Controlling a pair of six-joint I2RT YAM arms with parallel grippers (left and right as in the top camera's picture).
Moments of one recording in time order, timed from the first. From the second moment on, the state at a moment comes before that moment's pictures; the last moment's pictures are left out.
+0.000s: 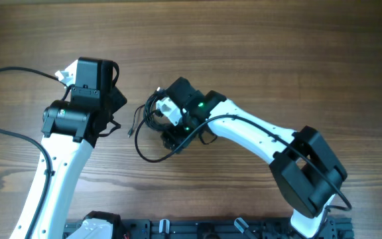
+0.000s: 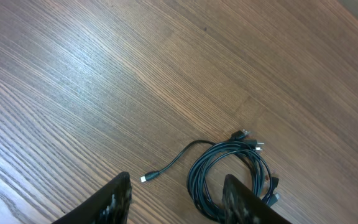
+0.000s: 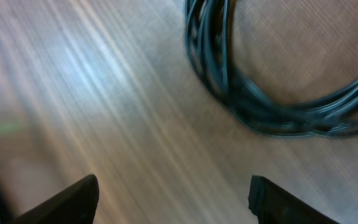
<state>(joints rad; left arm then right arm) -0.18 1.26 1.20 -0.97 -0.28 -0.79 0.79 1.93 1.34 -0.67 -0.32 -0.06</state>
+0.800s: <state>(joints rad) -0.18 1.26 1.20 -0.98 -0.21 -0.79 0.80 2.05 1.33 -0.39 -0.25 -0.16</state>
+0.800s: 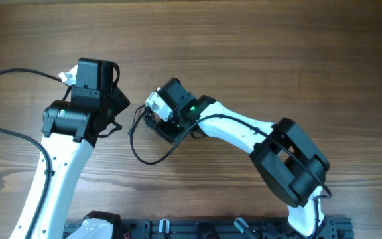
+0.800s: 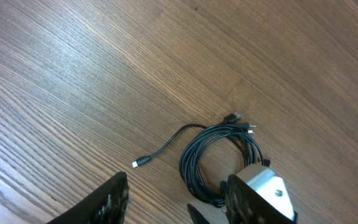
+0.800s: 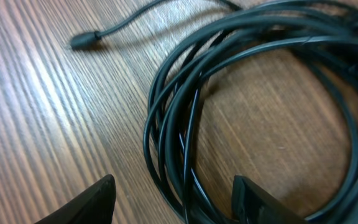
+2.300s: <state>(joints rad) -0.18 1.26 1.20 -1.05 -0.17 -0.78 0.76 1.68 1.33 -0.91 0.21 0.38</state>
